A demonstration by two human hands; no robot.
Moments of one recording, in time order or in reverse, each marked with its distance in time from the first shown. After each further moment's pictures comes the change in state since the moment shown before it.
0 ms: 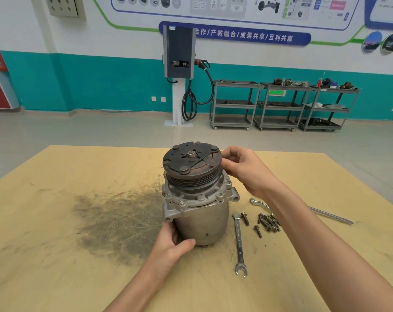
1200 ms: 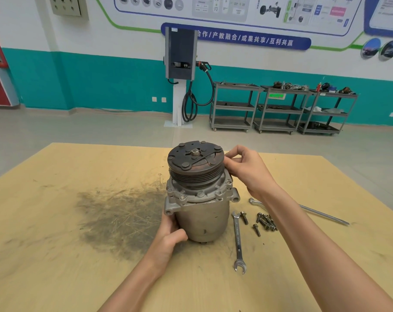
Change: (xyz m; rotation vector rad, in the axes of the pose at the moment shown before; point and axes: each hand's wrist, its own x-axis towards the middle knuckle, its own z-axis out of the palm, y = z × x) left_hand 0.013 -0.008 -0.009 -0.043 -0.049 0.057; right_hand -0.006 0.001 0.005 -0.072 0.163 -0.013
